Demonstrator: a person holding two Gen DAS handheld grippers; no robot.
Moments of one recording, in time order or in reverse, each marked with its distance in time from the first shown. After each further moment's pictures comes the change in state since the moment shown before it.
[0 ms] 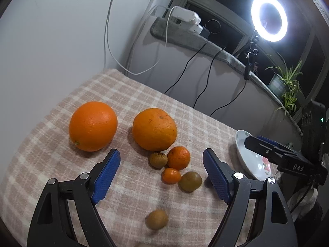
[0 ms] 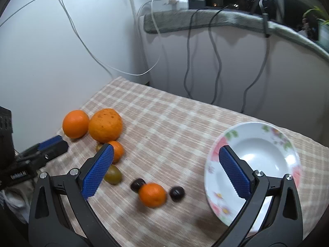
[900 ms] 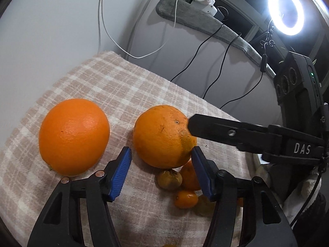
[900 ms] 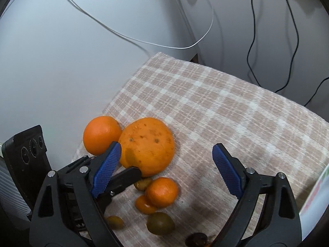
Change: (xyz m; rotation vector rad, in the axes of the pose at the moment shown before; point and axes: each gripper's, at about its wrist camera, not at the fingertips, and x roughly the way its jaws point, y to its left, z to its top) left arm 0.062 0.015 0.018 -0.018 0.103 0.001; right arm 0.116 0.044 0.043 0.050 0.231 0.299
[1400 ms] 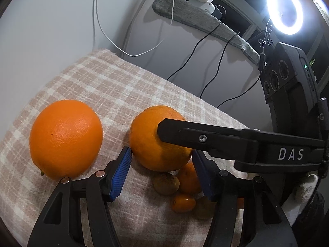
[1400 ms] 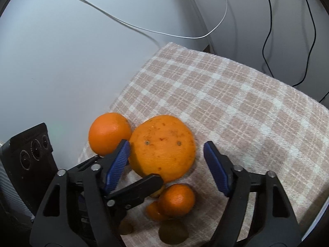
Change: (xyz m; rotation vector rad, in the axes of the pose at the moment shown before) left arm 0.008 -0.002 0.002 0.007 0.013 -0.025; right arm 0.020 0.007 0.006 0.013 0.056 0.077
